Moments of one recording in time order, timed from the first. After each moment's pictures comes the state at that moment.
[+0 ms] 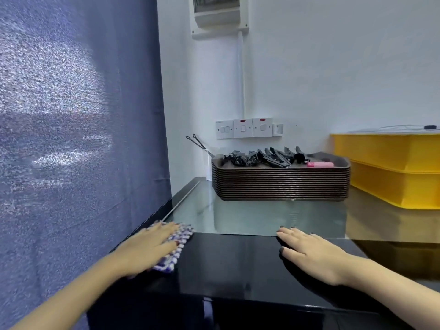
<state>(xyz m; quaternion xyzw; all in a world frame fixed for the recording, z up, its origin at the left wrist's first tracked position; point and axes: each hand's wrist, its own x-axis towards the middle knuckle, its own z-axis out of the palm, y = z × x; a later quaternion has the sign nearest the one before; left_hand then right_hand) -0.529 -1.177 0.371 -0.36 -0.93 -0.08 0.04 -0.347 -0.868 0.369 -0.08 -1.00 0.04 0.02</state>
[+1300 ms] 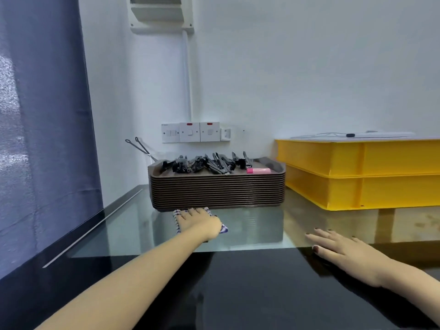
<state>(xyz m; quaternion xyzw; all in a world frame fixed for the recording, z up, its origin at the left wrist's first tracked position) -0.503 -0.885 0.387 -0.22 -0.97 -0.03 0.04 -0.242 -0.710 0.382 -0.25 -0.97 0.04 -0.01</state>
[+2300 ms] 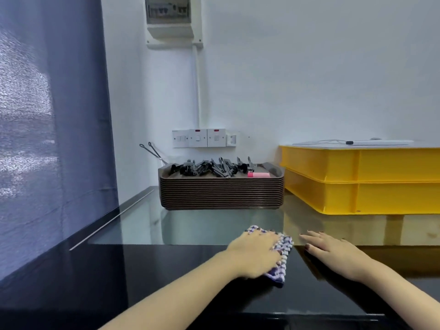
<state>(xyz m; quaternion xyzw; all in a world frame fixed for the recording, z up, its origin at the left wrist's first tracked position) -0.365 -0.881 0.384 -0.54 -0.83 -0.12 0.02 -0.238 -0.711 0.378 -0.24 -0.97 0.06 0.03</state>
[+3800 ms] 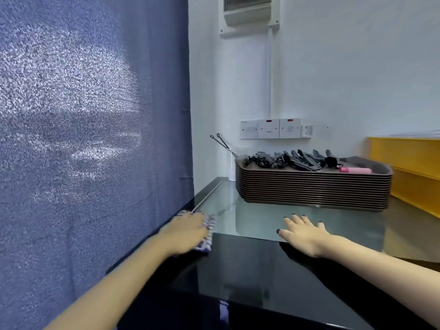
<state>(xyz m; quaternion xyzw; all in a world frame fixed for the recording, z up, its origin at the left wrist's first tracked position) -0.550 -1.142 0.377 -0.33 -0.94 -0.05 0.10 -0.439 -0.872 0.376 -0.16 -0.99 0.04 0.00</state>
